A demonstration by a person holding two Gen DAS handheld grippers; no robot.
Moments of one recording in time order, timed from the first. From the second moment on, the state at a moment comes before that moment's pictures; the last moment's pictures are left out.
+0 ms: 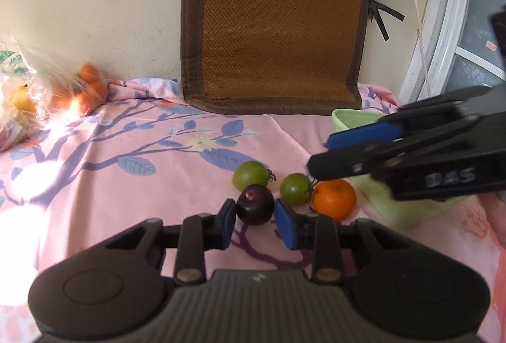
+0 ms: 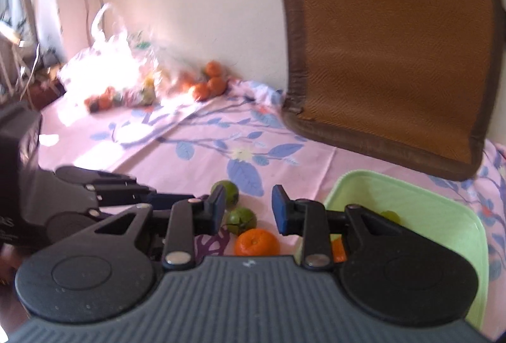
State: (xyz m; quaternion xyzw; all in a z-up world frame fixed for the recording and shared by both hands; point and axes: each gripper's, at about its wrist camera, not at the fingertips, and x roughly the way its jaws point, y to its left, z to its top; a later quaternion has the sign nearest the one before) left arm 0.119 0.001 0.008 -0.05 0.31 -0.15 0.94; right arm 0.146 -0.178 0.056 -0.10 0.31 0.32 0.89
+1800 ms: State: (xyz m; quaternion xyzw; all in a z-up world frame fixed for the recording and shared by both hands) left arm 0.036 -0.150 0.000 0.08 0.31 -0.26 0.91; right arm -0.008 -0.313 -0.021 -0.05 0.24 0.16 0.96
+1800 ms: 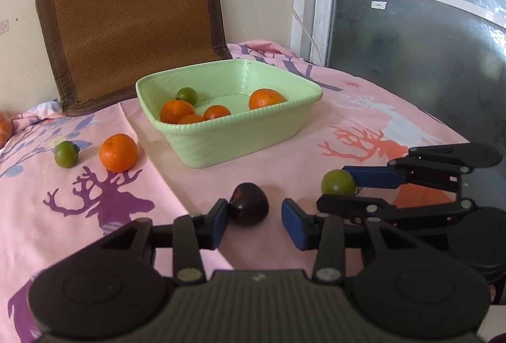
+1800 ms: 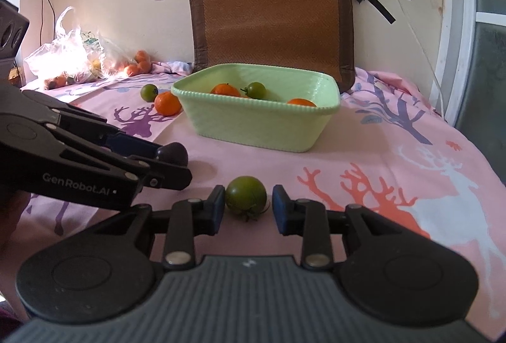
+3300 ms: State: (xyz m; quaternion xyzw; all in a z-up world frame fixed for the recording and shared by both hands) left arm 0.060 -0.097 0.061 0.00 0.16 -0.22 0.96; right arm 0.008 -0.320 -0.003 0.14 0.10 -0.01 0.98
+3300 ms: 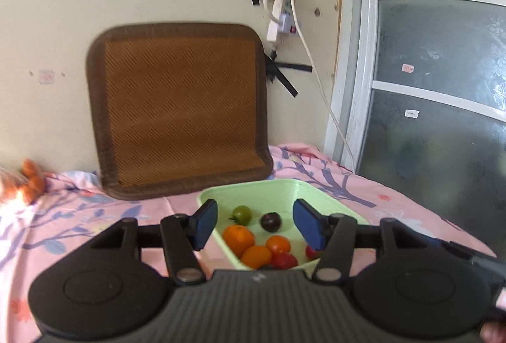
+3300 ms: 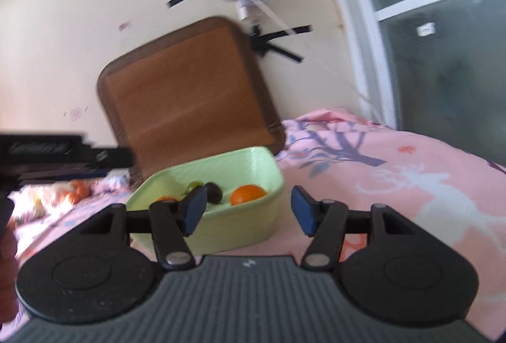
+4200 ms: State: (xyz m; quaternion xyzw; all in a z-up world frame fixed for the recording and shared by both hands) left arm 0.032 -0.055 0.025 -0.02 0.13 -0.15 0.98; right arm 0.012 -0.334 -0.012 0.21 0.14 -0.05 0.97
